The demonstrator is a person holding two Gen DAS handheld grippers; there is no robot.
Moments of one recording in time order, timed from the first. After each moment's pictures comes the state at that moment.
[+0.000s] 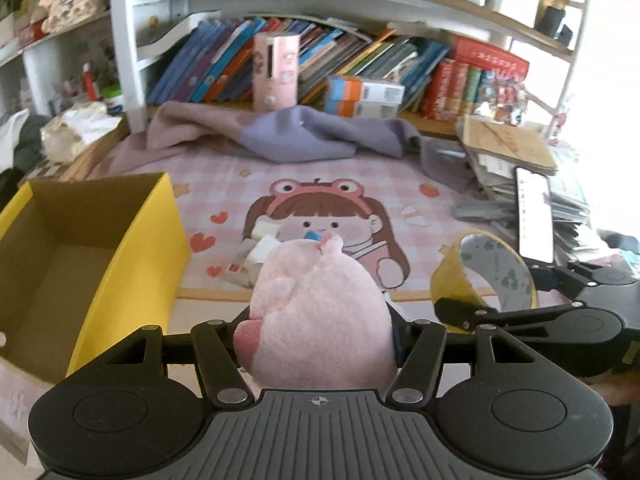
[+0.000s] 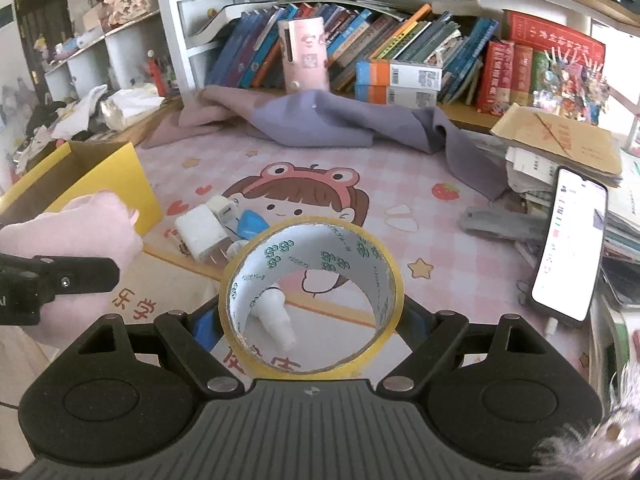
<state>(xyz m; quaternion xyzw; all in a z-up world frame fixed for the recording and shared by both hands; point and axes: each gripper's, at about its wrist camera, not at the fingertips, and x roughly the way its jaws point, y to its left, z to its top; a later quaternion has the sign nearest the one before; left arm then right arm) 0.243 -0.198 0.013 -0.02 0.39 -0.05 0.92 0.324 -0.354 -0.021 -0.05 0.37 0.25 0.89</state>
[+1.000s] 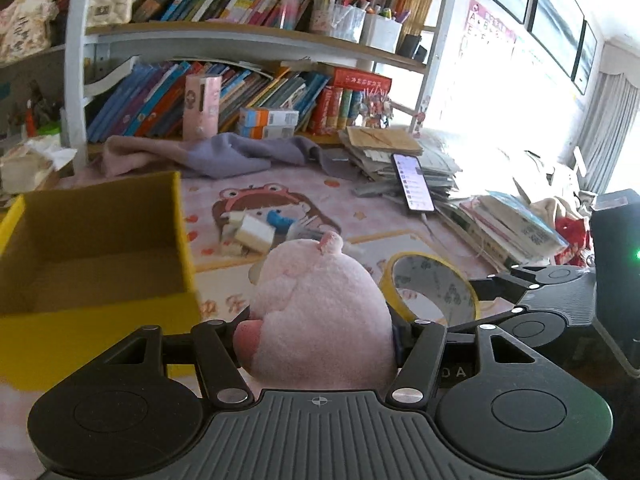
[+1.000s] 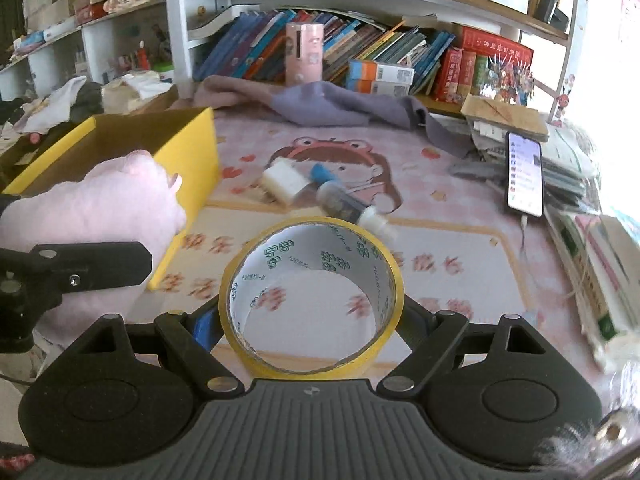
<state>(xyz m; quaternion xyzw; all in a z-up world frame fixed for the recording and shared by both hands) 0.112 -0.046 0.022 -0.01 0.32 -0.26 0.91 0.131 -0.218 0.002 -0.05 0.37 0.11 0.92</state>
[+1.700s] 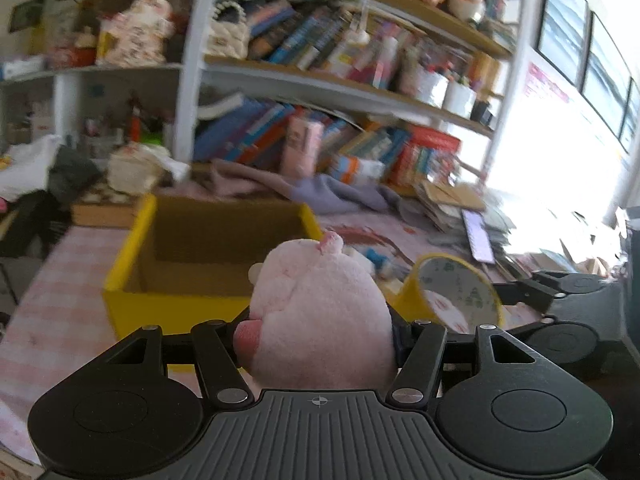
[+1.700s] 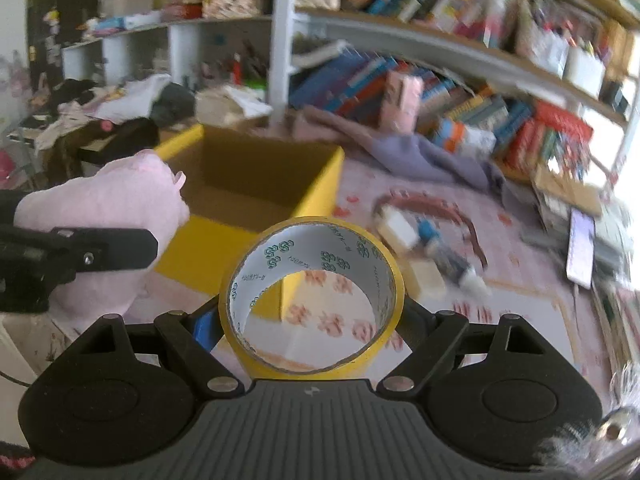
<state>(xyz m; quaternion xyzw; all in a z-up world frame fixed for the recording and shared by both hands) 0.086 0.073 0.043 -0.06 0.26 -0.17 0.95 0.098 -0.107 0.038 -0.11 0.30 0.20 0.93</state>
